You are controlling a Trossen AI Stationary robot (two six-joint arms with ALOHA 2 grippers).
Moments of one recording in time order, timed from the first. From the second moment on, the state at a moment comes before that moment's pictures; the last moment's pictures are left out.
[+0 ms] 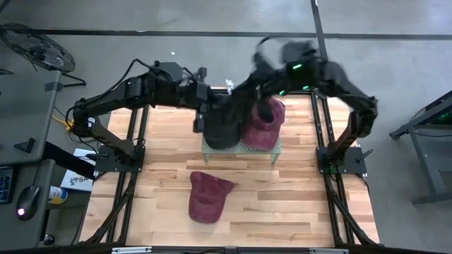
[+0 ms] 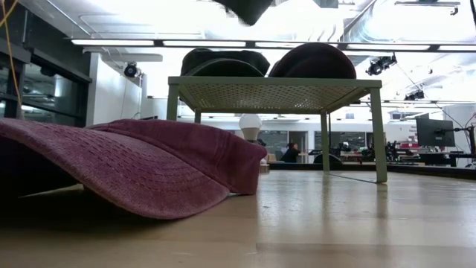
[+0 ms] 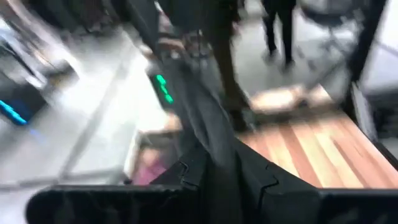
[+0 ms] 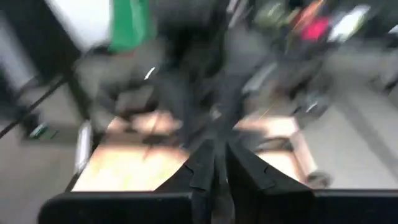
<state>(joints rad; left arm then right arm) 0.10 1.46 1.87 -0.64 0.04 0.25 -0.19 1.68 2.31 -0.89 -0.22 -0.06</state>
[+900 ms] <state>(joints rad) 0.11 1.38 1.87 -0.54 0.08 0.02 -0.19 1.55 2.32 -0.90 -0.09 -0.03</state>
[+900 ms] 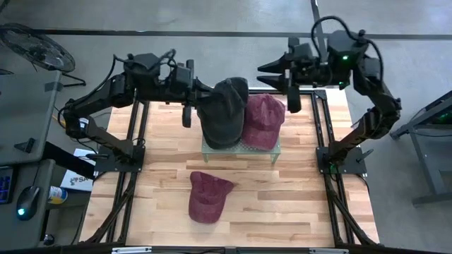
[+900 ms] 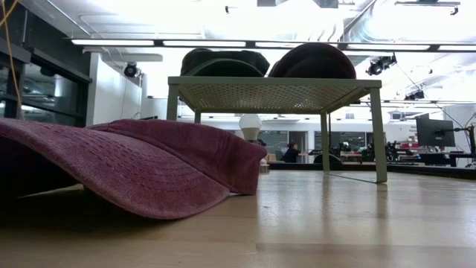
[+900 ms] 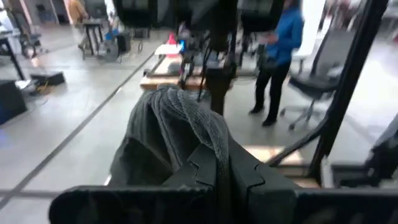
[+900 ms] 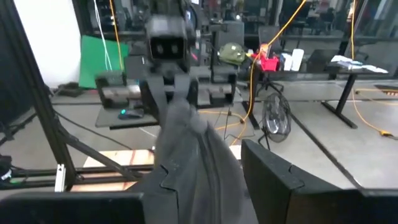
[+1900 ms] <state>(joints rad) 0.13 1.16 1.30 -0.01 0.17 -0.23 -0.19 1.56 2.32 -0.99 -0.09 -0.02</state>
